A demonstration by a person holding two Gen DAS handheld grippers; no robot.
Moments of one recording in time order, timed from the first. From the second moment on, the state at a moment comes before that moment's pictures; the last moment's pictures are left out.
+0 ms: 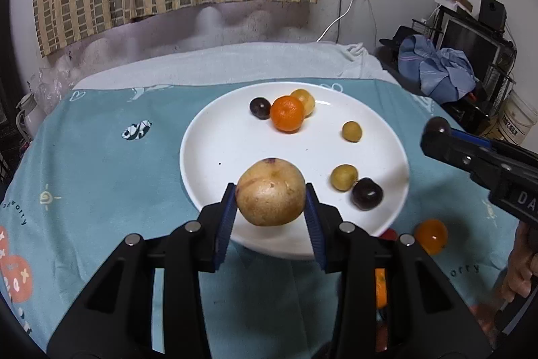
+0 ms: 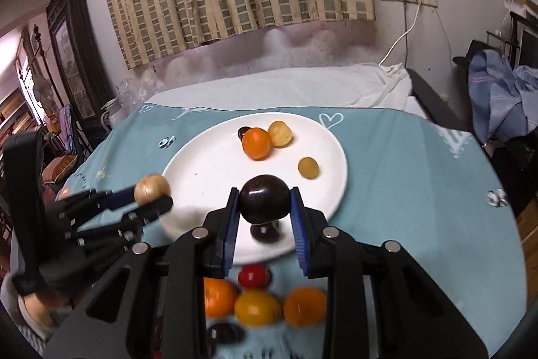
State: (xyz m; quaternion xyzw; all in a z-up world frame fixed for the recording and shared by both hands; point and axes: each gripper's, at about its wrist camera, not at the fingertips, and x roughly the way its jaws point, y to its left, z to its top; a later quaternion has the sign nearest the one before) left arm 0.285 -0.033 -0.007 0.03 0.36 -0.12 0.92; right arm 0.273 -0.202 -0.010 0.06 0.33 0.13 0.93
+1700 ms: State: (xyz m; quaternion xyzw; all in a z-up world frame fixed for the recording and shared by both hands) left arm 0.172 0.037 -0.025 0.03 0.34 -0.05 0.94; right arm 0.180 -0.270 -0.026 0.18 0.32 0.08 0.93
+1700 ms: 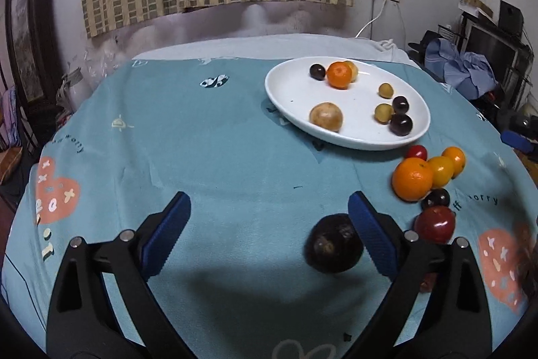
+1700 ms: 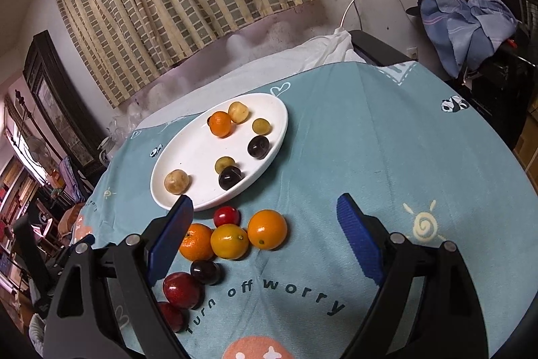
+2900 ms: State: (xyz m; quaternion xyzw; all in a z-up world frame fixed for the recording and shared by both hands) left arm 0.195 0.024 -0.057 0.04 0.41 -0.08 0.91; right arm 0.198 -0.247 -0.059 0.10 0.37 0.07 0.92
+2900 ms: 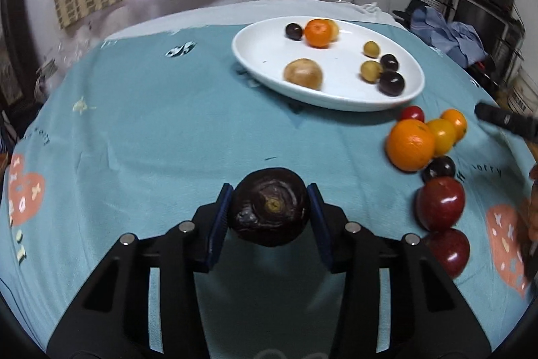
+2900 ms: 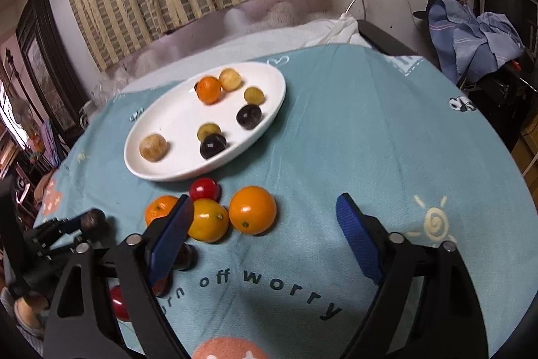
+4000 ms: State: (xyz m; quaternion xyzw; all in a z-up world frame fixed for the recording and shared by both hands) left arm 0.221 0.007 -0.009 0.03 0.36 -0.10 0.93; right arm 0.206 -0.264 -0.026 0.19 0.31 0.13 0.92
